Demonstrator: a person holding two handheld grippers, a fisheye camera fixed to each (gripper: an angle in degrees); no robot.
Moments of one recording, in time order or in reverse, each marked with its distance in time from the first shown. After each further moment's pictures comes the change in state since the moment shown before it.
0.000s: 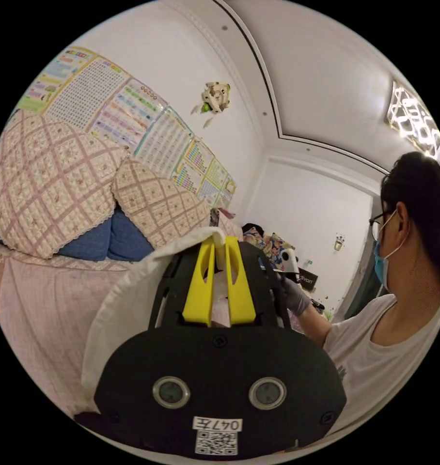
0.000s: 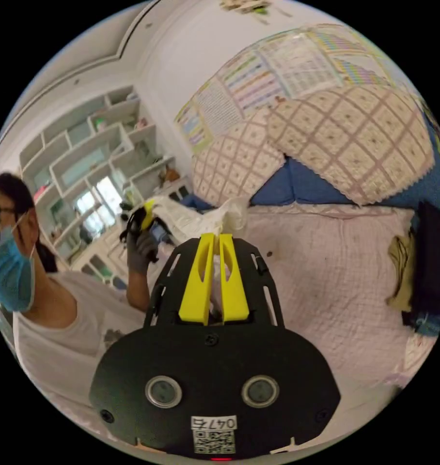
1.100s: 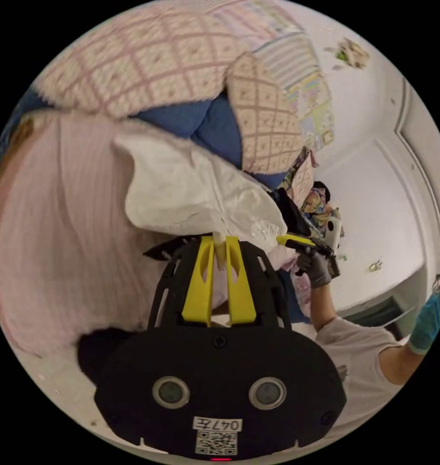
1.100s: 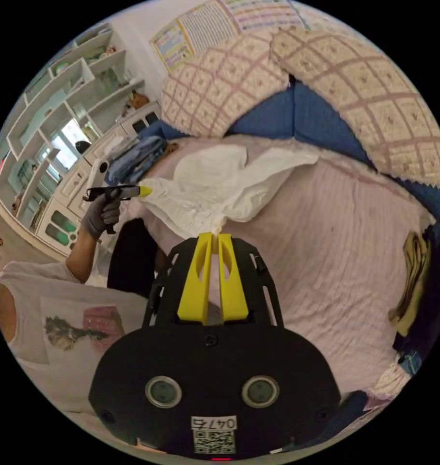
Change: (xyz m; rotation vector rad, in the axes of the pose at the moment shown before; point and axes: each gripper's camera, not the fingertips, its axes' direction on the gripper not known) left arm -0.164 0.024 0.011 -0.529 -0.265 -0.522; right arm 0.133 0.060 0.230 -0.467 0.153 0.008
